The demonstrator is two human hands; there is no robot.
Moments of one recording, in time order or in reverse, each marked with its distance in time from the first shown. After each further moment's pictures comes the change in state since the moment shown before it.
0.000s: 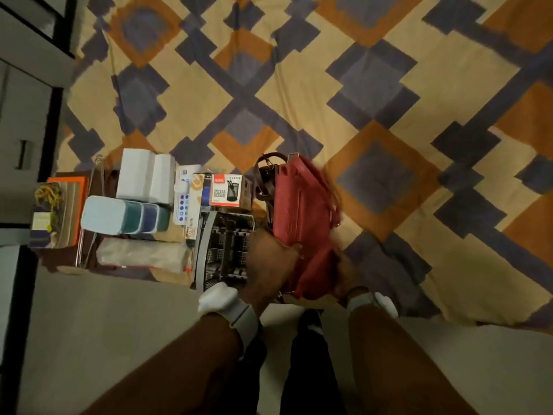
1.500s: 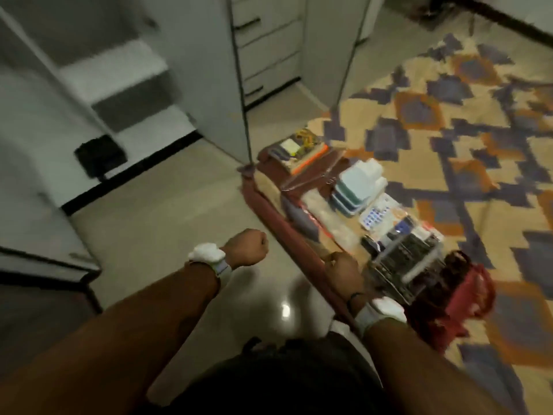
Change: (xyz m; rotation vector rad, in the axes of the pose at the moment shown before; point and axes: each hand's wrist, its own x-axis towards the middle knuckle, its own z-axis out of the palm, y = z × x) left_hand -0.123 -0.549 -0.347 -0.064 0.044 0.033; right_hand -0.257 0.277 0.389 -1.978 -0.151 -0.795
